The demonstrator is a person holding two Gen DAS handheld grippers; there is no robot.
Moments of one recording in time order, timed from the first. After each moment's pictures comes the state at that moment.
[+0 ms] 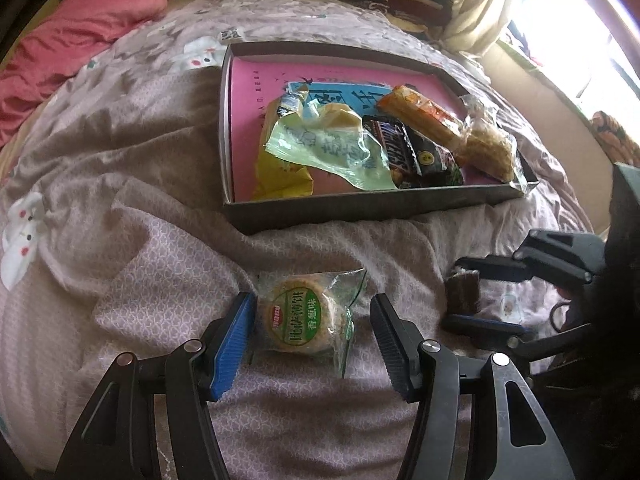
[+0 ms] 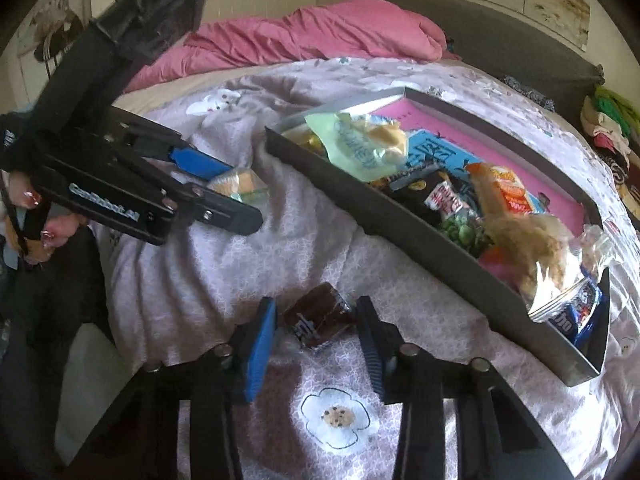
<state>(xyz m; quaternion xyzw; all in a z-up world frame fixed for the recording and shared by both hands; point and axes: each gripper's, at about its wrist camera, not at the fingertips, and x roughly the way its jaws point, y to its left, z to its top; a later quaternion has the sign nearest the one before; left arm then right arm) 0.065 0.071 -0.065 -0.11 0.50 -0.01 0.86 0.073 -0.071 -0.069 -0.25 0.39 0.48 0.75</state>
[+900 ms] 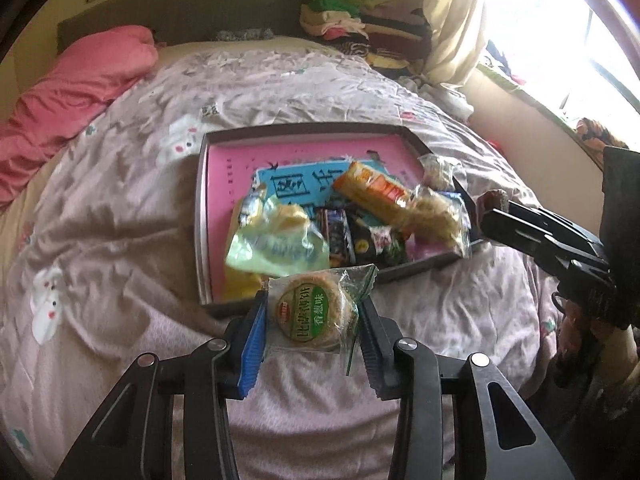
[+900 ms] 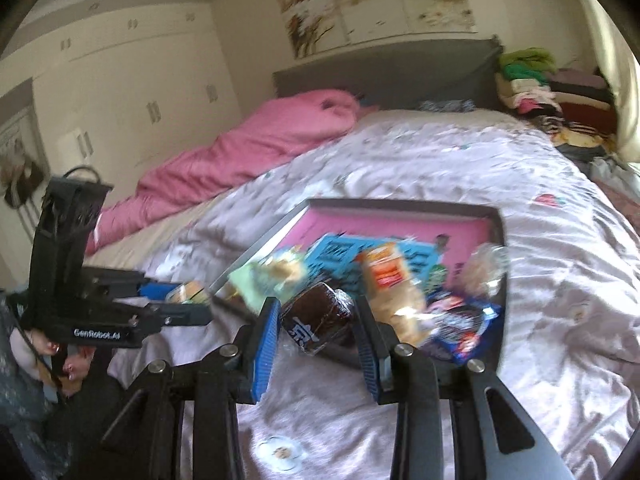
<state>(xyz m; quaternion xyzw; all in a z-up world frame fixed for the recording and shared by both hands) 0.070 0.042 0.000 -0.07 0.43 -0.01 0.90 0.123 -0.152 0.012 -0.02 0.32 0.42 0.85</state>
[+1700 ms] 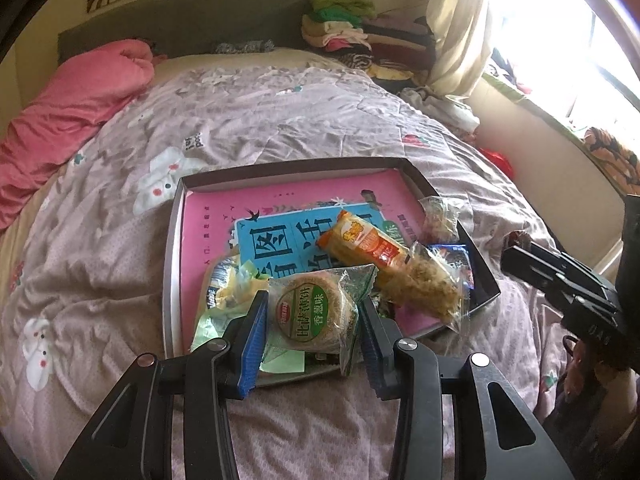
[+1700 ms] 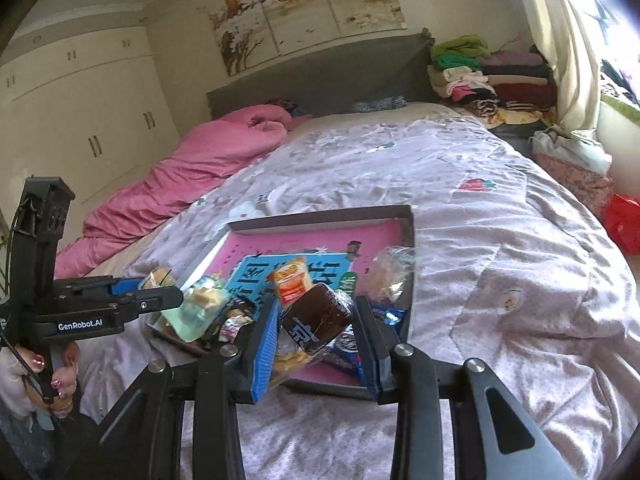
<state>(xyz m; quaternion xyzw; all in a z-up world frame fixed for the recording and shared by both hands) 0.128 0.022 0.012 -0.07 0.41 0.00 0.91 0.154 -0.194 0.012 0.02 0.34 0.32 0.88</state>
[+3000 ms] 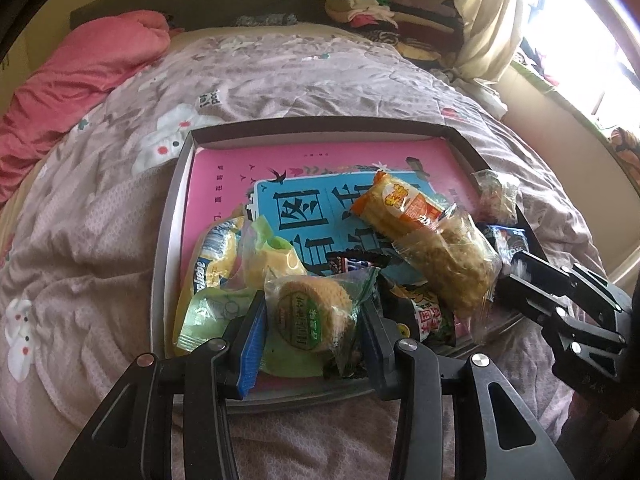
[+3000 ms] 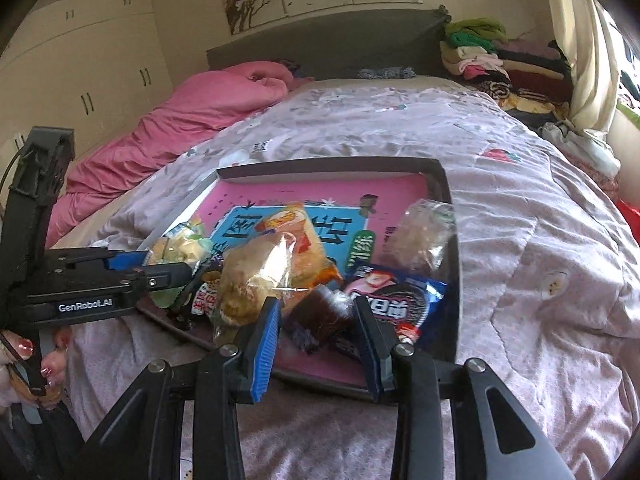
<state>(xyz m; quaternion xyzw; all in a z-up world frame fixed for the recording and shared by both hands) 0.155 0.038 -0.036 -0.08 0.45 0.04 0.89 0.165 -0.147 -0.034 -0.04 0.38 0.32 0.87</state>
